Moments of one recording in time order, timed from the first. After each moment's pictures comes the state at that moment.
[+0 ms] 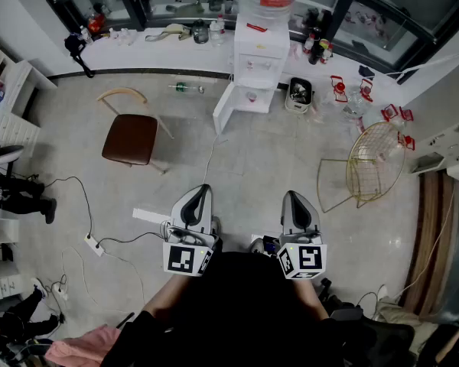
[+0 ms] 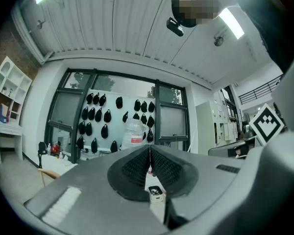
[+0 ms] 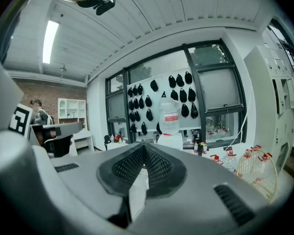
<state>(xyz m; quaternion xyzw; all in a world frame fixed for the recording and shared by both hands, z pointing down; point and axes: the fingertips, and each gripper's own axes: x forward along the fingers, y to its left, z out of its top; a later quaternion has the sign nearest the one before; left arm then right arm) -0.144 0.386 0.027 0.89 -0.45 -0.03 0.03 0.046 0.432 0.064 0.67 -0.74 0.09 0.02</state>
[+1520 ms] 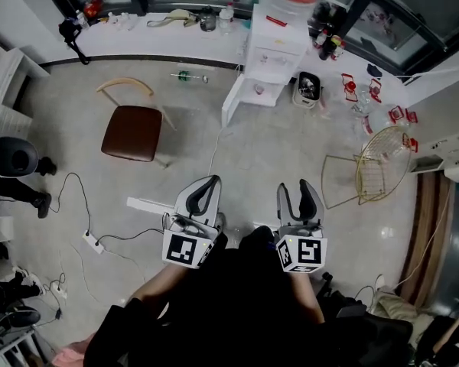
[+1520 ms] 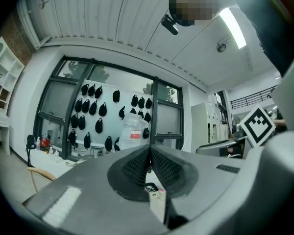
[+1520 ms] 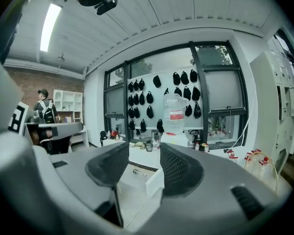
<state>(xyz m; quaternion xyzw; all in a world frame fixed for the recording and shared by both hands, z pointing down) -0.210 0.297 0.052 0.92 -0.39 -0.02 0.04 -0.038 0.338 0.075 0.69 -0.72 0.08 0.06</state>
